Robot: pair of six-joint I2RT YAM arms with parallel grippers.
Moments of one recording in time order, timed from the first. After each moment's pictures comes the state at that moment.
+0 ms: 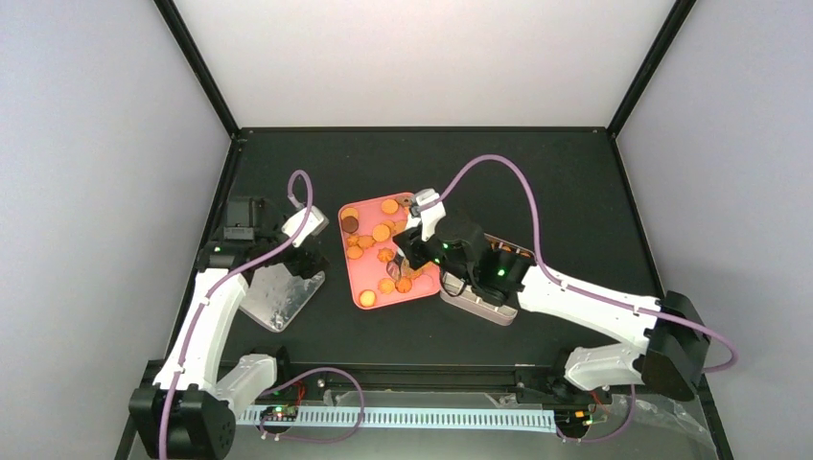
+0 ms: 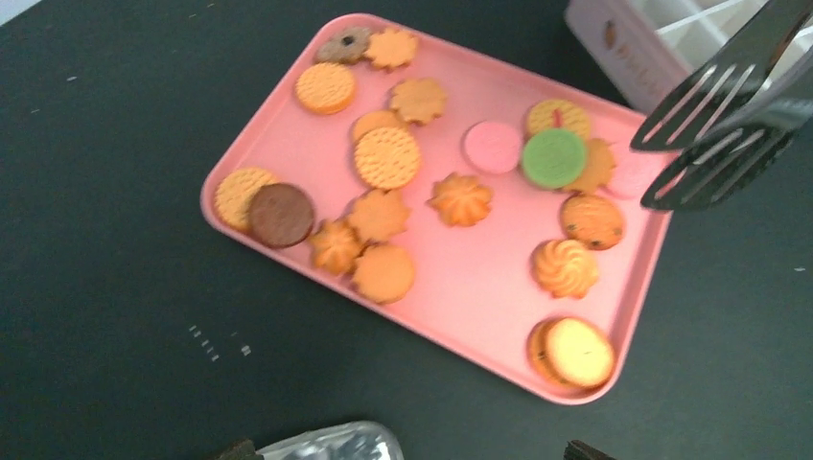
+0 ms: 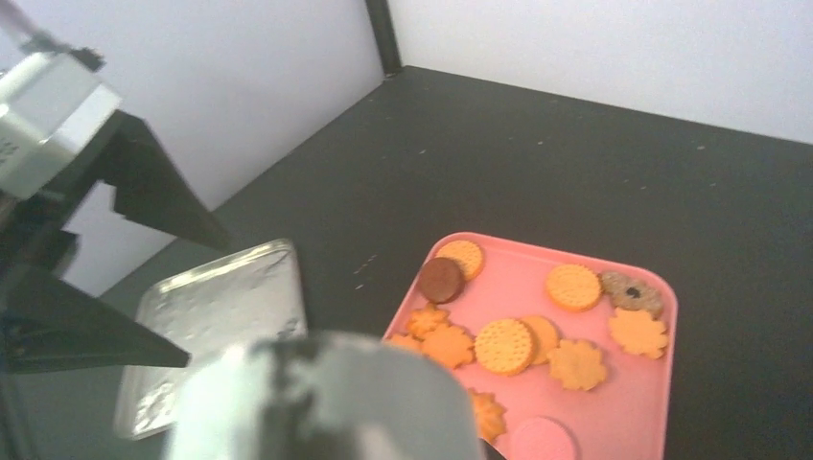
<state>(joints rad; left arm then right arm) -0.03 0.97 0.86 -0.79 0.57 0.61 1.02 1.26 0.92 0.00 0.19 0.34</state>
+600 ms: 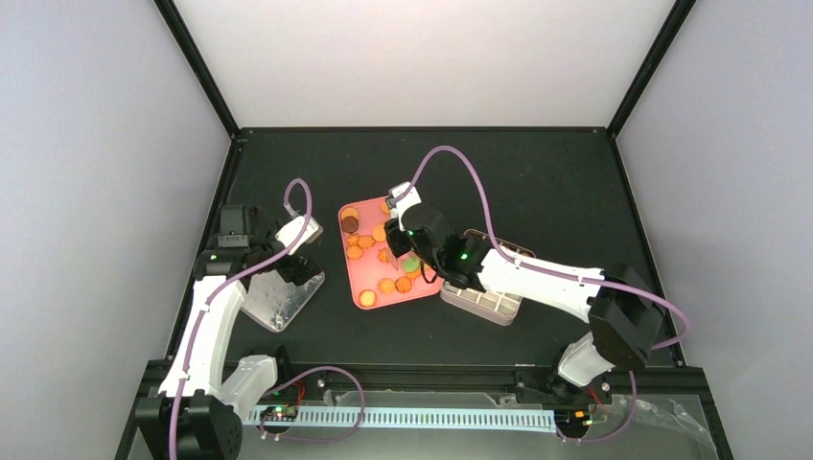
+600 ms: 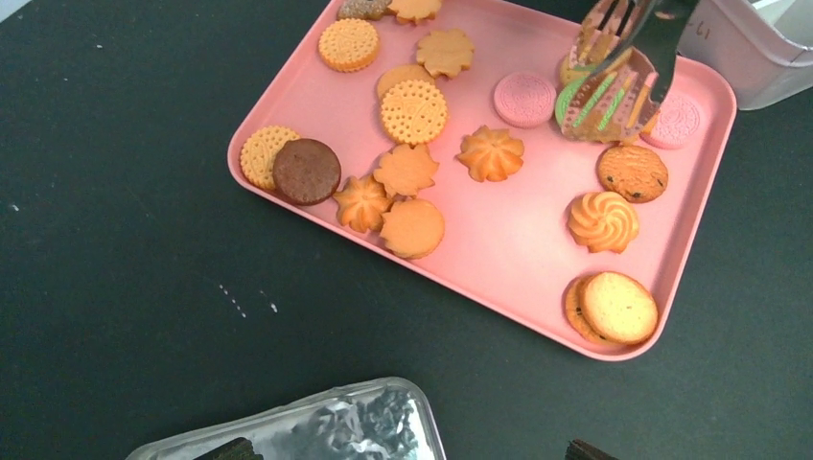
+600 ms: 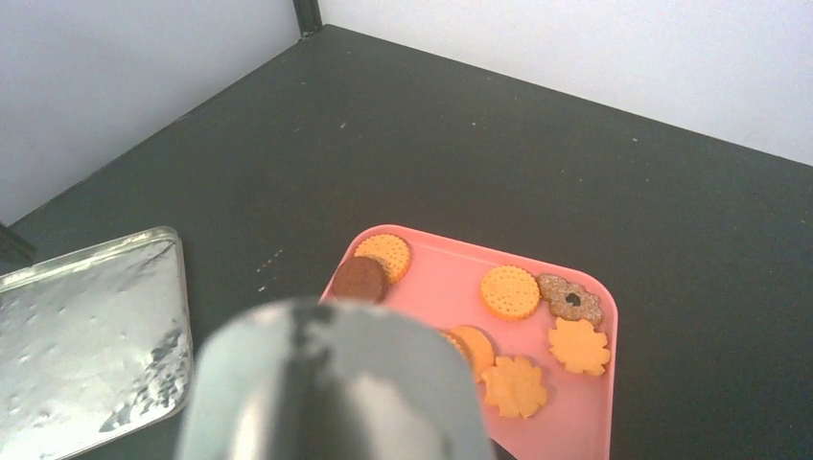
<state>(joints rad) 0.07 0.93 0.80 -0.80 0.55 0.72 1.00 1.54 1.08 0.01 0.34 0.24</state>
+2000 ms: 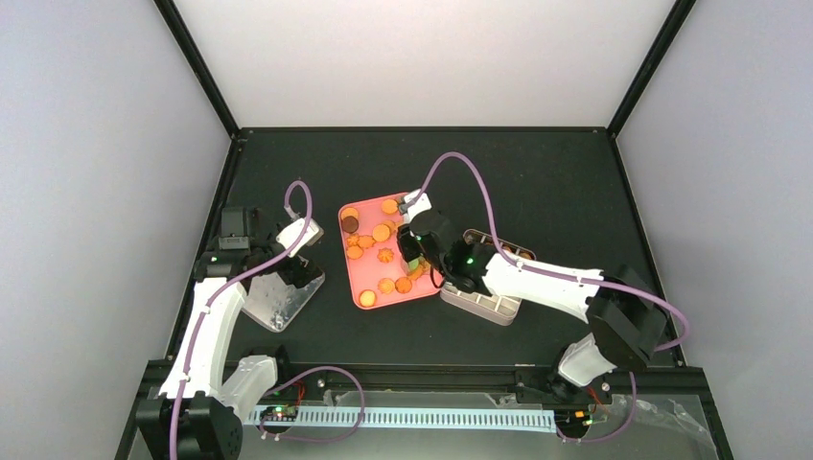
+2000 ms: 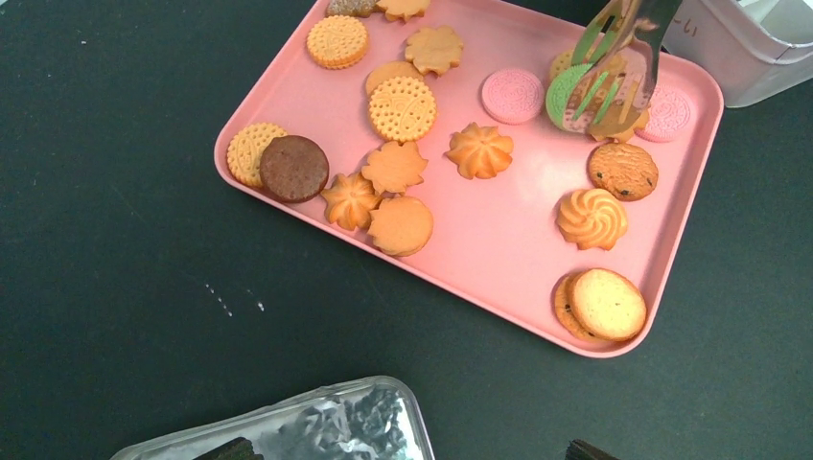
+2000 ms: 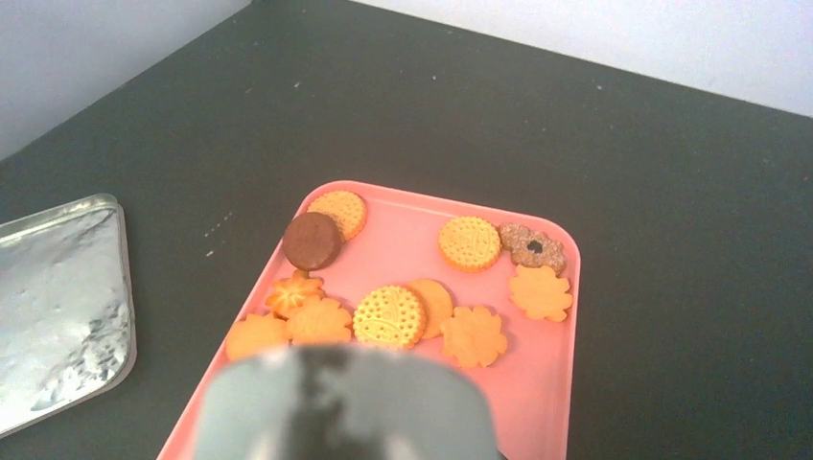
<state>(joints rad) 0.07 0.92 0.78 -0.80 0.56 0.73 0.97 1.54 0.98 0.05 0.35 0.28</state>
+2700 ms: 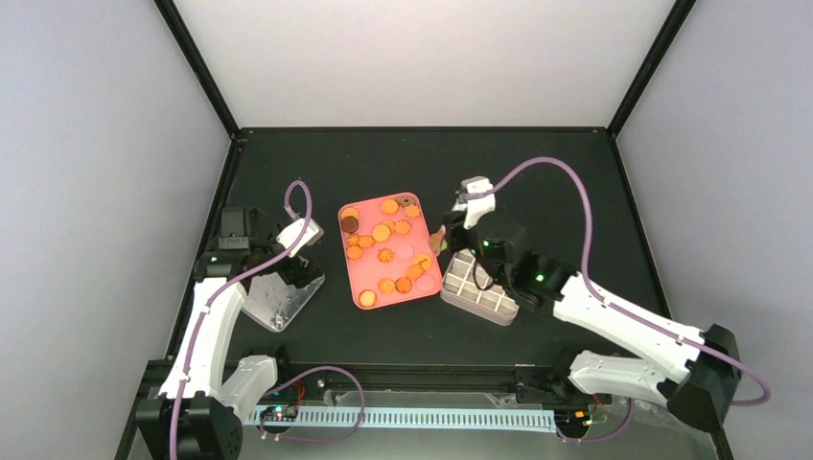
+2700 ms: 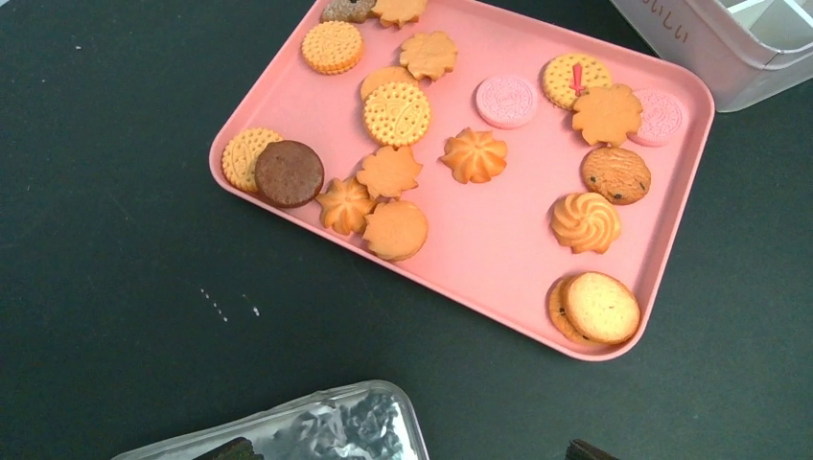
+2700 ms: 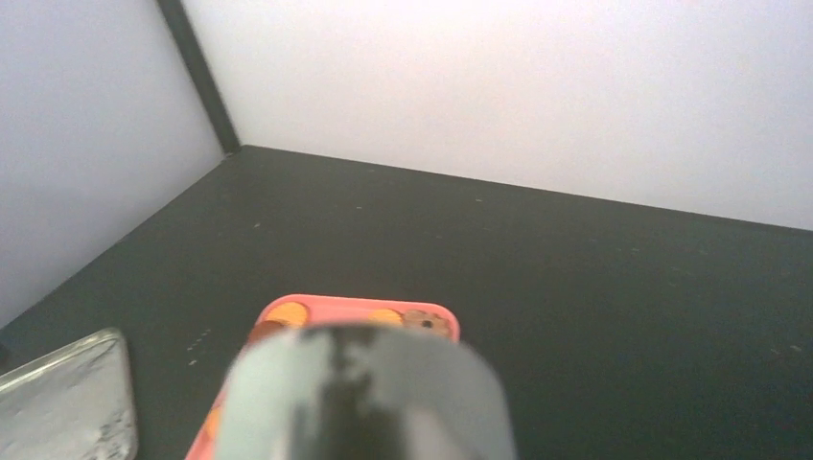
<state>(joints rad) 0.07 0.92 0.78 -0.80 0.57 0.73 0.93 1.12 0.89 -0.05 0.44 0.26</state>
